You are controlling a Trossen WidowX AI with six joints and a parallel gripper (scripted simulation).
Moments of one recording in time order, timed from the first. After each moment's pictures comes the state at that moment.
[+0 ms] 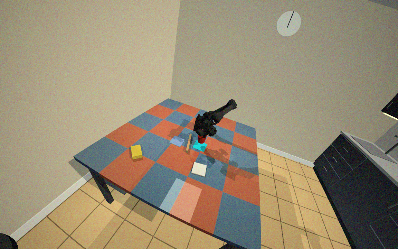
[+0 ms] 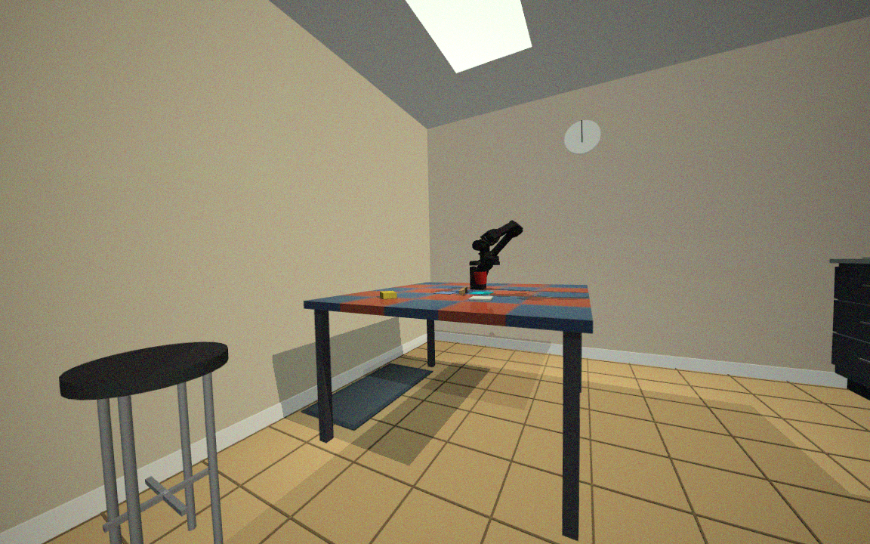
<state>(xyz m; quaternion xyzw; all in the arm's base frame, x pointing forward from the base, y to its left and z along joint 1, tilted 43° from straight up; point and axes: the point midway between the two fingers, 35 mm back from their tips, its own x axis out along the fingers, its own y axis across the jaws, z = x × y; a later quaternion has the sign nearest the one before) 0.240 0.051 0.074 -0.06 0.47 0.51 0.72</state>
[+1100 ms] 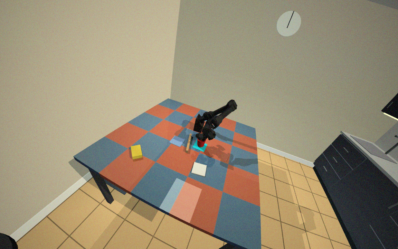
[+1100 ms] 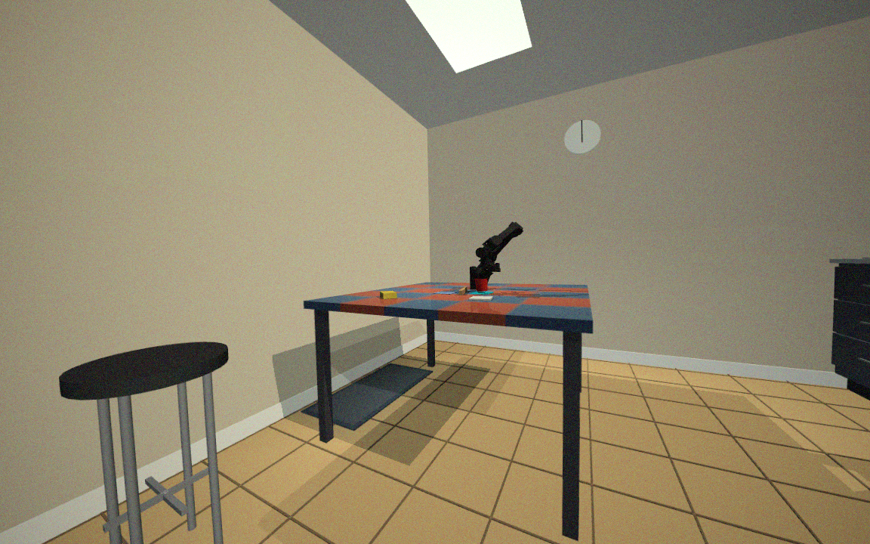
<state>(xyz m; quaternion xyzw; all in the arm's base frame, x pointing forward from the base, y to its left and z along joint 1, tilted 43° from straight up) 0.242 0.082 0.047 -0.06 0.46 0.51 0.73</state>
